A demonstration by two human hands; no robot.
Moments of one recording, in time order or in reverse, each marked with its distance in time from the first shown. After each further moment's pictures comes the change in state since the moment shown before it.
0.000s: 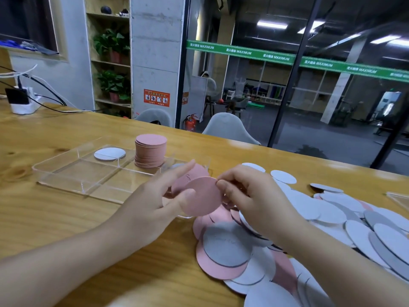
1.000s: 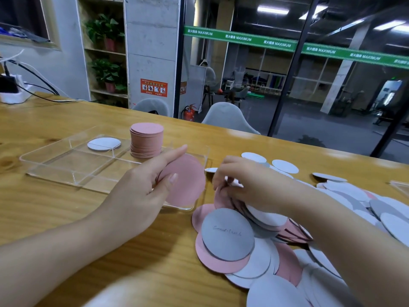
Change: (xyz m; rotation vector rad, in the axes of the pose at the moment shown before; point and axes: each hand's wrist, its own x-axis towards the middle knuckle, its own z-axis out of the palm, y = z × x) left_hand 0.001 -0.010 -0.006 0.079 0.081 0.022; right_hand 0.026 0.015 -0.012 -0.389 -0.463 -0.034
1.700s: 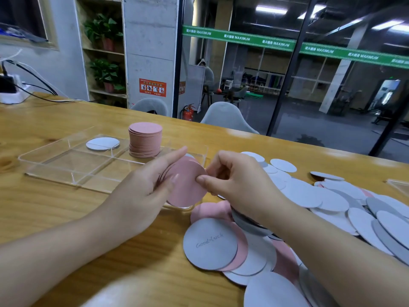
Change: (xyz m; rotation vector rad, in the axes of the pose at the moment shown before) left_hand 0.001 -0.003 0.003 -0.125 -0.078 -0.006; right_hand 0.002 -0.025 0.020 0.471 0.398 0.109
